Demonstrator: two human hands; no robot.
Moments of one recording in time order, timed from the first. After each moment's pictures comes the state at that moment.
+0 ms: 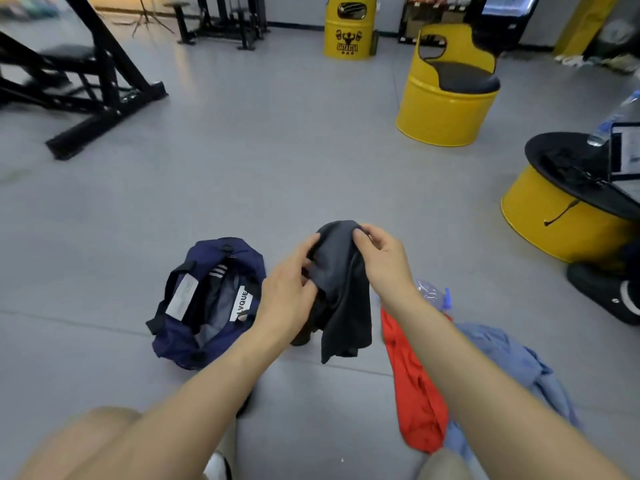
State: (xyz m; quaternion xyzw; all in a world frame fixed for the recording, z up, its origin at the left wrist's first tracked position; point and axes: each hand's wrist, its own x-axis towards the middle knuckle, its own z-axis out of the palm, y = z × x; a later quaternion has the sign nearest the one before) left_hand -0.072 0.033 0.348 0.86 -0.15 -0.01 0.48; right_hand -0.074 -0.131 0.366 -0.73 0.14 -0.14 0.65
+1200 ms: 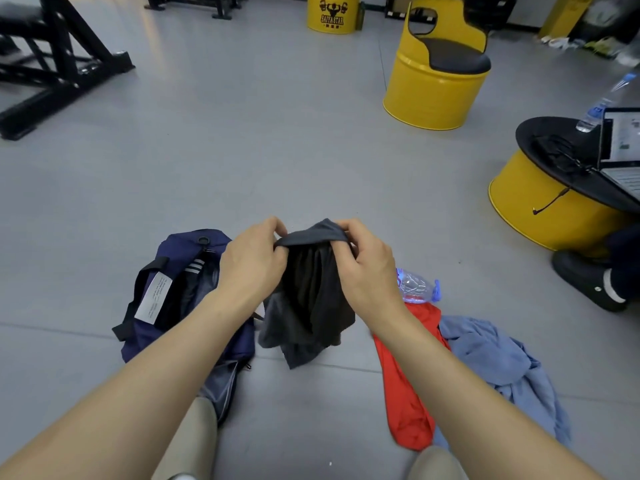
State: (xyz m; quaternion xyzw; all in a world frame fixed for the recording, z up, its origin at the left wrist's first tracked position) left_hand 0.010 0.031 0.345 0.94 -0.11 0.01 0.31; right_hand -0.068 -0.122 0.358 -0.85 0.08 -0.20 0.48
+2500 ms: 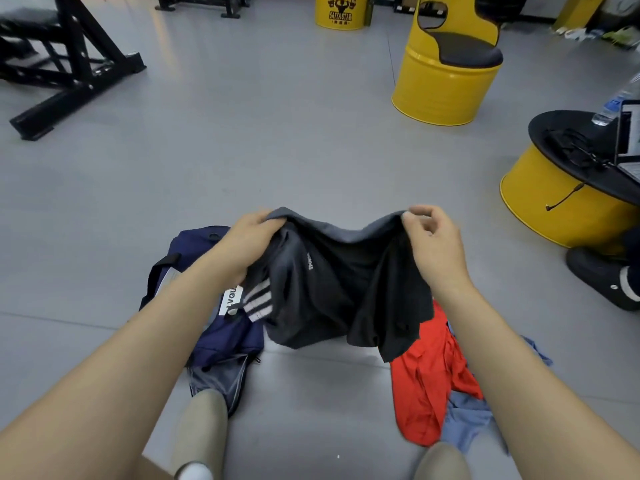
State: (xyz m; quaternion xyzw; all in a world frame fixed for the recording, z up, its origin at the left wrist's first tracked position) left_hand 0.028 0.050 0.362 0.76 -0.05 -0.21 0.61; right_hand -0.061 -0.207 0.353 -0.79 0.26 -0.19 0.52
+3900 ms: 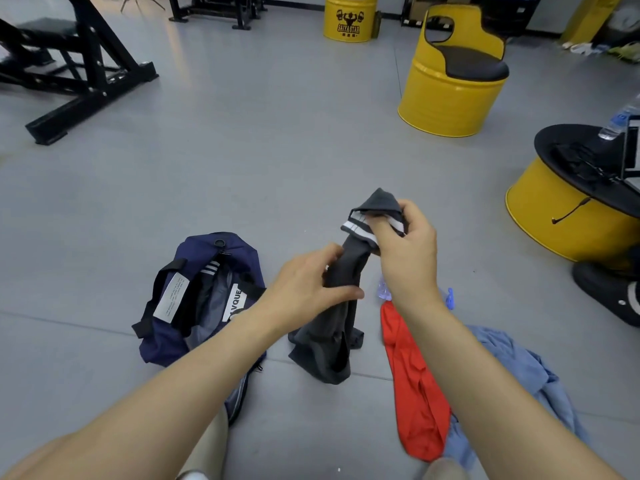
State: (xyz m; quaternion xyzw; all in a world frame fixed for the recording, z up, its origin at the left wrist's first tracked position) left_hand -0.026 0.013 0.352 0.88 -0.27 -0.11 0.36; right_hand -0.060 -0.137 0.389 -0.71 0.15 -0.26 0.64
